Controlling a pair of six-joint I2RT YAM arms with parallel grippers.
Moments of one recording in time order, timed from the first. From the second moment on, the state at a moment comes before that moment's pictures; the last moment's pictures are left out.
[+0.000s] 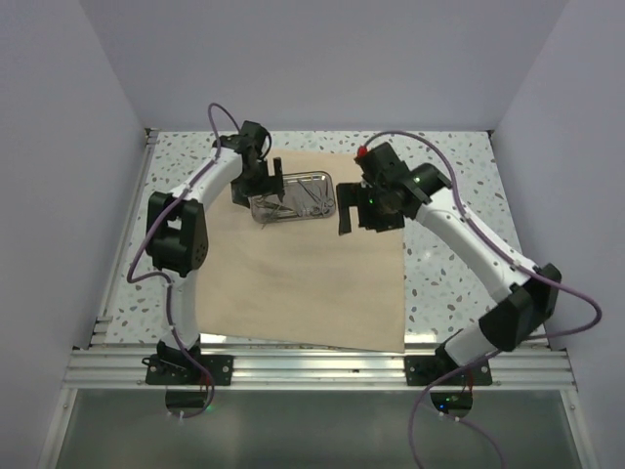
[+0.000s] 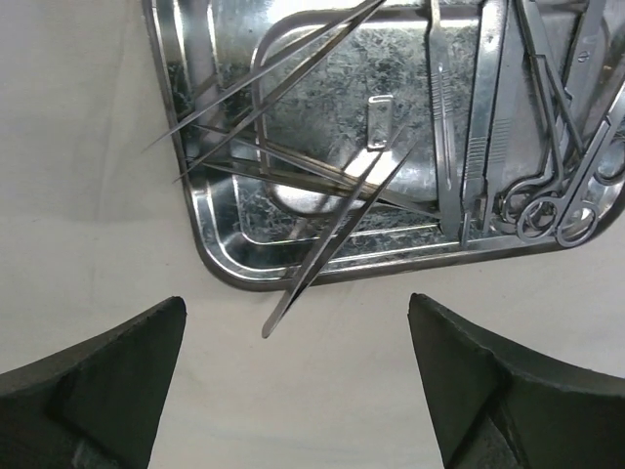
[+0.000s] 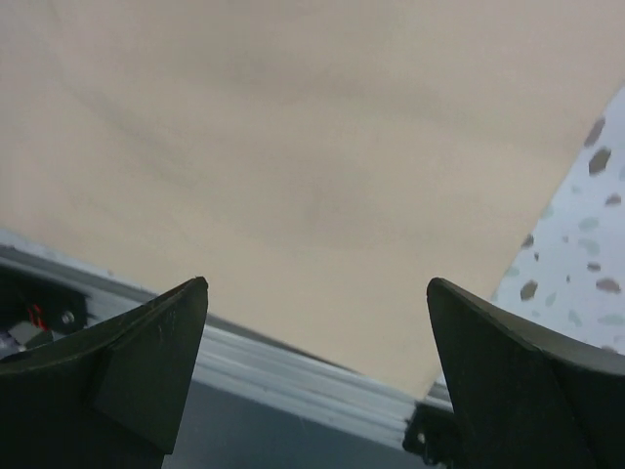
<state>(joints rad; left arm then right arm) -0.29 2.12 1.84 -0.93 0.05 -0.45 0.61 1.48 1.52 -1.10 0.00 0.47</state>
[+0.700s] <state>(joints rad) -0.21 2.20 1.81 -0.84 -0.02 -0.32 0.48 2.38 2.28 -1.04 0.17 0.47</state>
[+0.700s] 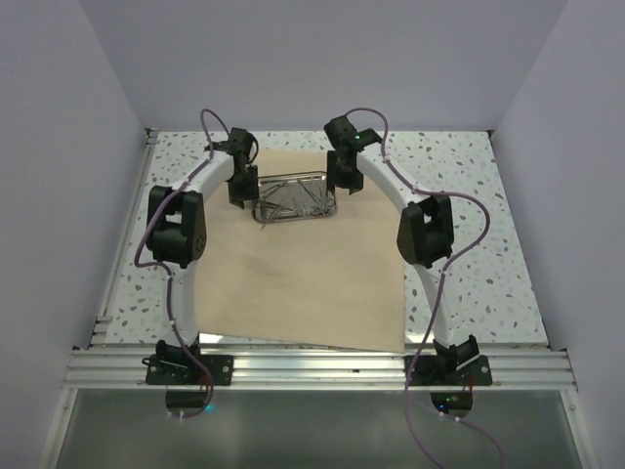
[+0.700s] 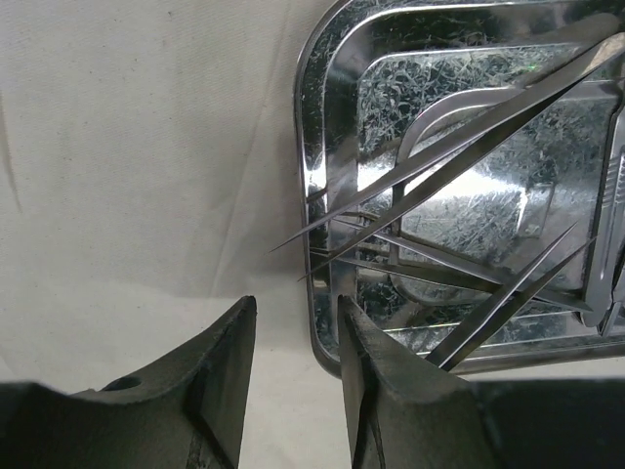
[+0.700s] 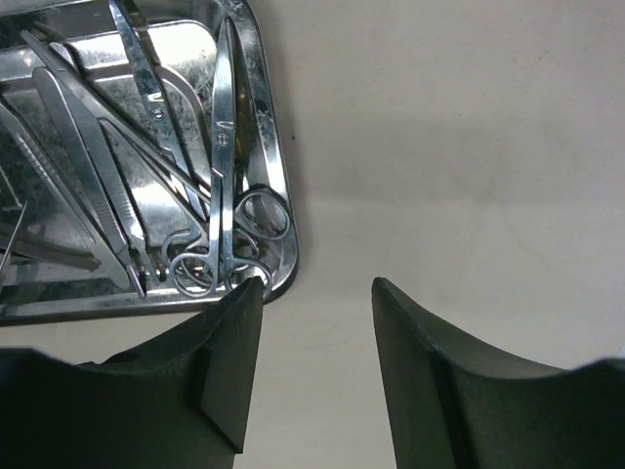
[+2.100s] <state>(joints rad) -0.16 2.24 1.79 -0.72 0.14 -0.26 0.49 2.40 2.11 -0.85 0.18 0.54</state>
